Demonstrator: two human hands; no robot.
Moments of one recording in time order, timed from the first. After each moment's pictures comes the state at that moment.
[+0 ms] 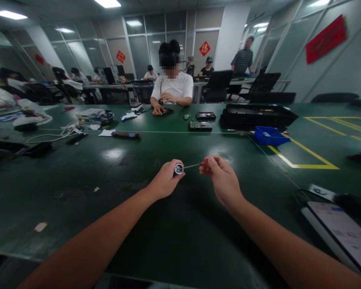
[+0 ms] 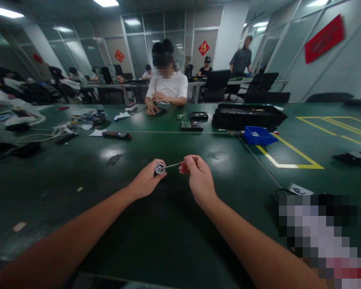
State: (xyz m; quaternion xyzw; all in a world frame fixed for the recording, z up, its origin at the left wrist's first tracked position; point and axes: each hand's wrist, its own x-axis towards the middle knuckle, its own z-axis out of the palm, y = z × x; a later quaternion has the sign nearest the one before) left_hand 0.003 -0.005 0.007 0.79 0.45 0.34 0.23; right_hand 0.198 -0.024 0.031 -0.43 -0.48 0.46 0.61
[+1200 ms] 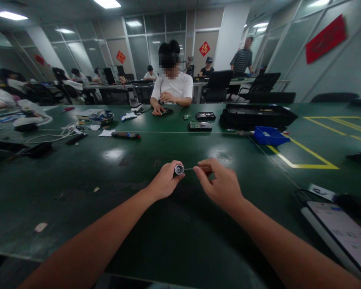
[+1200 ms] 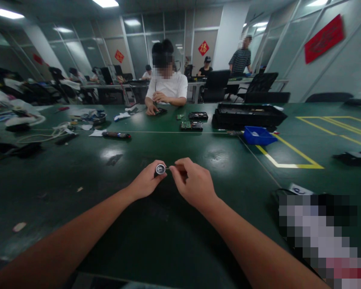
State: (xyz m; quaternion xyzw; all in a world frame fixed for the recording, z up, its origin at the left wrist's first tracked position) left_hand 0.002 -0.004 0.005 0.80 0.44 0.33 0.23; right_hand 0.204 -0.046 0.050 -0.46 -0.79 0.01 0.41
